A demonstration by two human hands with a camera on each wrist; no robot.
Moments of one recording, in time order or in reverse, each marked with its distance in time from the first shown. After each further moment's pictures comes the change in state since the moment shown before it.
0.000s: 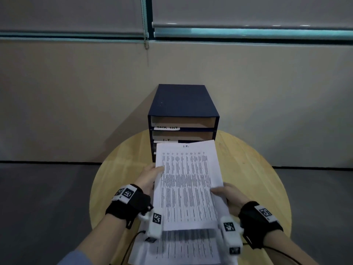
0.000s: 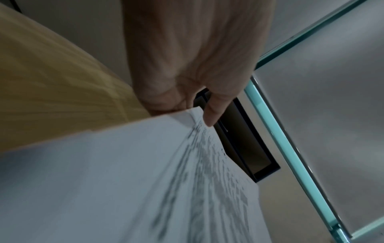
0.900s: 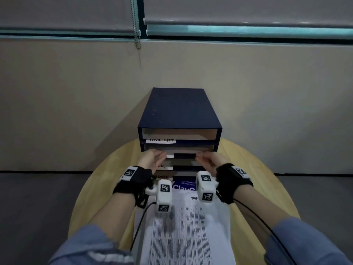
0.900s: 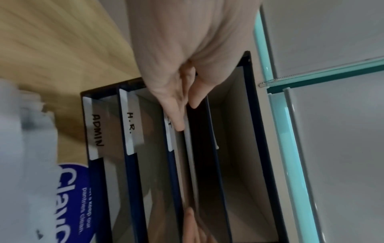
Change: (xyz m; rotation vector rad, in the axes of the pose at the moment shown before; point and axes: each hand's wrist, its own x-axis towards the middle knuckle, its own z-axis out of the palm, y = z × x) left_hand 0.105 0.079 0.024 -0.533 0.062 0.047; right_hand 0.120 -0.128 0.027 0.623 0.071 -0.079
